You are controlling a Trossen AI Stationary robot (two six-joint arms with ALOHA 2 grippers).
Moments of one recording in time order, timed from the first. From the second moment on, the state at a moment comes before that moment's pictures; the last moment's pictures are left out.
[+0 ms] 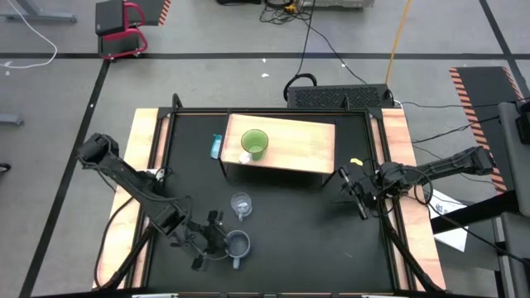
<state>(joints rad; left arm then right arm) -0.69 1.46 0.93 -0.32 -0.20 -0.46 0.17 0.45 0.01 0.48 -0.24 -0.06</state>
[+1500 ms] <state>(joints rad) -0.63 1.47 0.93 -0.23 0.00 -0.29 0.17 0.45 0.01 0.46 -0.24 -0.07</state>
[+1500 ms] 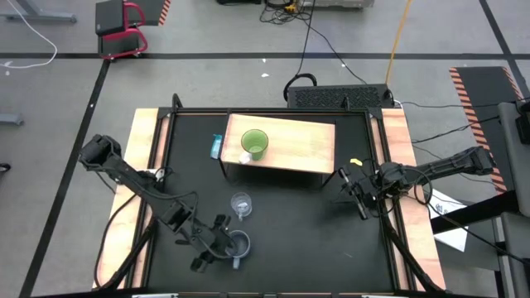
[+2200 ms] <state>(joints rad) -0.63 1.52 0.93 -0.20 -0.03 -0.29 0.17 0.46 0.01 0.44 -0.24 -0.07</state>
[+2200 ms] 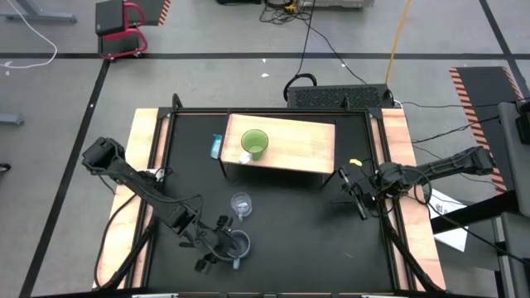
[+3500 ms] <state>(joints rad) -0.62 1.58 0.93 -0.21 0.00 -0.30 0.17 0.46 0.01 0.44 -0.24 -0.06</state>
